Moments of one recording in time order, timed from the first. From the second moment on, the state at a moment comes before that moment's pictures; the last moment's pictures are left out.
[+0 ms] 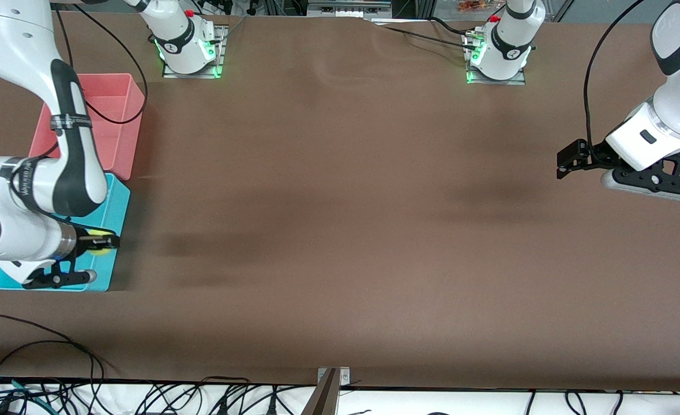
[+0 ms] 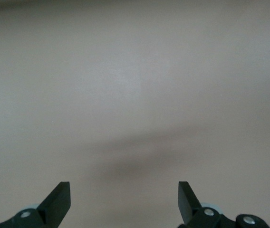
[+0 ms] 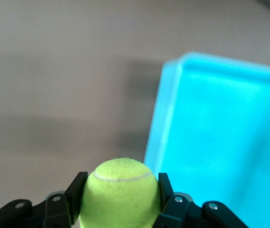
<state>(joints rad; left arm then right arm) -0.08 0.07 0.00 -1.67 -0.02 1.76 0.09 0.02 0.65 -0.08 -1.37 -0.10 1.86 -0.14</state>
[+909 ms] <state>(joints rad) -0.08 0.07 -0.02 -1.64 -0.02 1.73 0.09 -0.18 0.58 -0.10 -1.66 -0.04 1.85 -0.35</state>
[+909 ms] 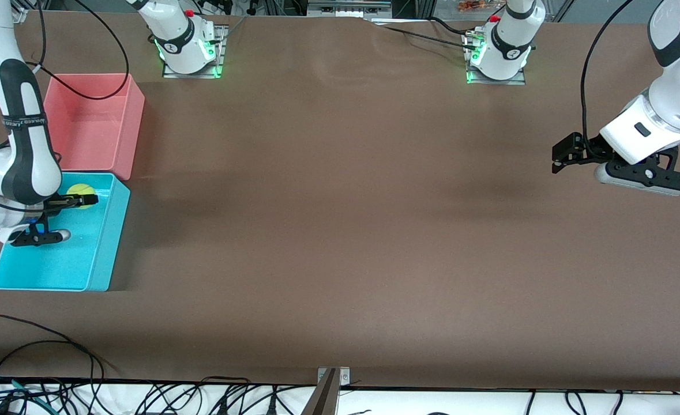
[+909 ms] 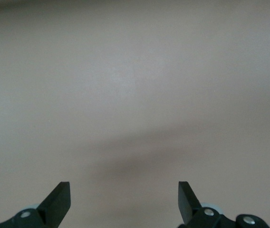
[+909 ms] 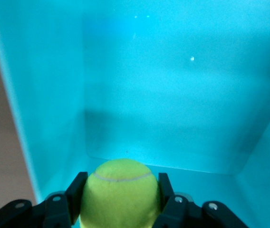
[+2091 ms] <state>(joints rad) -0.08 0.07 -0.02 -1.64 -0.02 1.71 0.09 -0.20 0.49 -0.08 -1.72 -0.02 1.91 -0.37</state>
